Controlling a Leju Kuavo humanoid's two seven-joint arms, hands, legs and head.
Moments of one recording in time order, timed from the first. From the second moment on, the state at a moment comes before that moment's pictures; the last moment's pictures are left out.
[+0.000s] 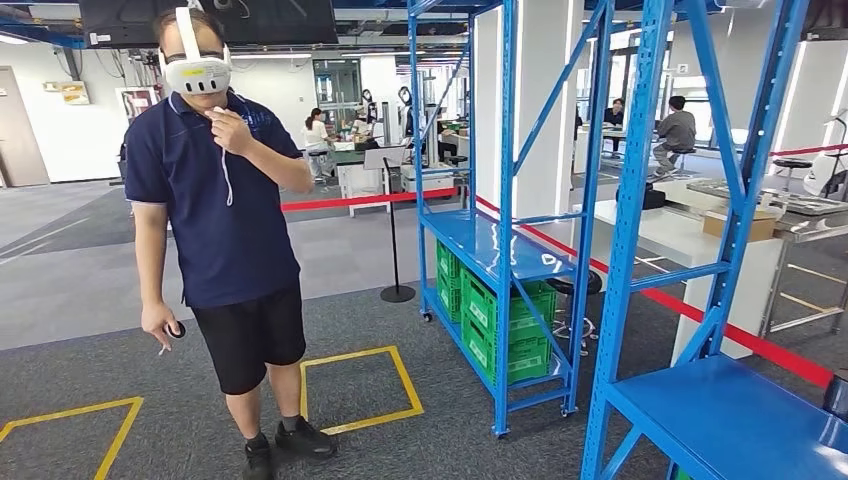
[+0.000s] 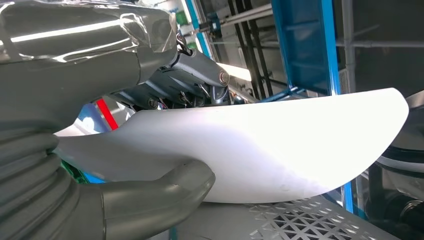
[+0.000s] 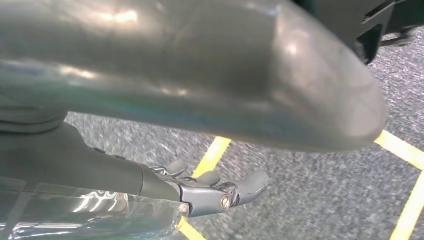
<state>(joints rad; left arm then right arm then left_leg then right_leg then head) -0.34 0.07 -0.77 -1.90 0.40 -0.60 -0.51 -0.06 -0.17 0.27 -0.28 0.52 0.24 -0.31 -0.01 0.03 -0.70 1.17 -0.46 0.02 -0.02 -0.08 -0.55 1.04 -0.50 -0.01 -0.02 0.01</state>
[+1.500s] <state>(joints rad) -0.38 0.06 -0.84 -1.85 0.40 -0.59 -0.47 -0.02 -0.14 0.29 -0.24 0.48 0.24 -0.29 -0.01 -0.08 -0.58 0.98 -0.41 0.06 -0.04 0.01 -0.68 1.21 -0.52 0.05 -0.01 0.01</state>
